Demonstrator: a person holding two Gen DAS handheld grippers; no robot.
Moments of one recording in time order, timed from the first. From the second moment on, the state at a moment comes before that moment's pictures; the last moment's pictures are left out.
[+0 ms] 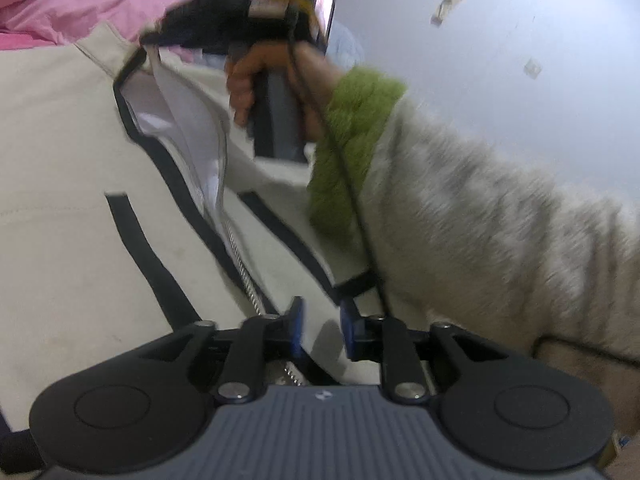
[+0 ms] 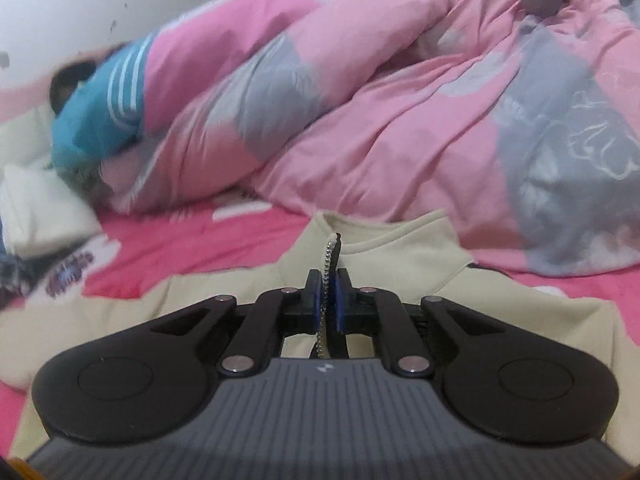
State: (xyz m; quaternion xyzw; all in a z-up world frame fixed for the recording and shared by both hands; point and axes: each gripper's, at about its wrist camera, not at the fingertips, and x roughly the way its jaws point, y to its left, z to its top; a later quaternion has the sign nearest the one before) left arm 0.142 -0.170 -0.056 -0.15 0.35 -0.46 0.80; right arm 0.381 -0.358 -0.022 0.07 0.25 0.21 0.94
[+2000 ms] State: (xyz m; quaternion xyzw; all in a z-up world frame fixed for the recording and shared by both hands) left arm 0.437 -0.201 -0.053 0.08 0.29 -0.21 0.93; right arm 0.292 -0.394 -0.020 0.14 0.36 0.23 0.89
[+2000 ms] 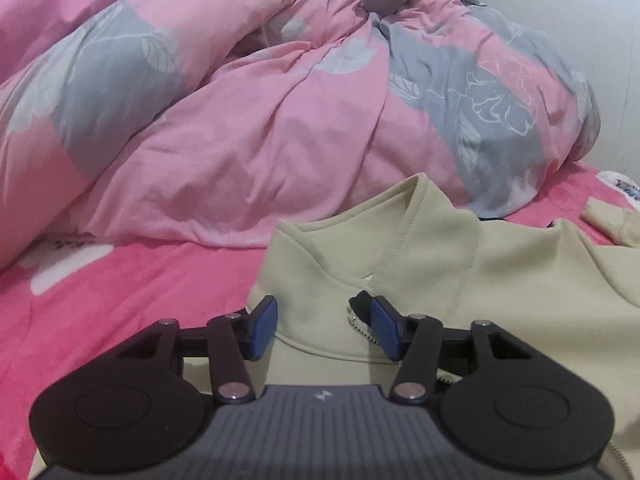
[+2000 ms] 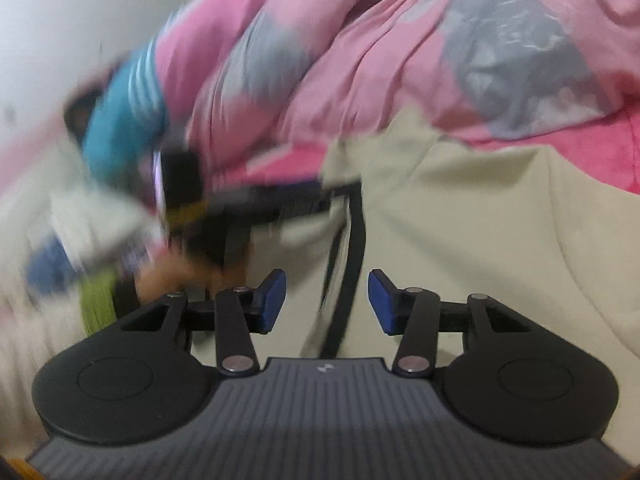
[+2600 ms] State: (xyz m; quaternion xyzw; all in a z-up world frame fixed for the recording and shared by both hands) left arm 0.441 -0.189 -0.060 0.07 0.28 -0.21 0.93; right arm 0.265 -0.288 -0.054 -0.22 0.29 0.17 0.91
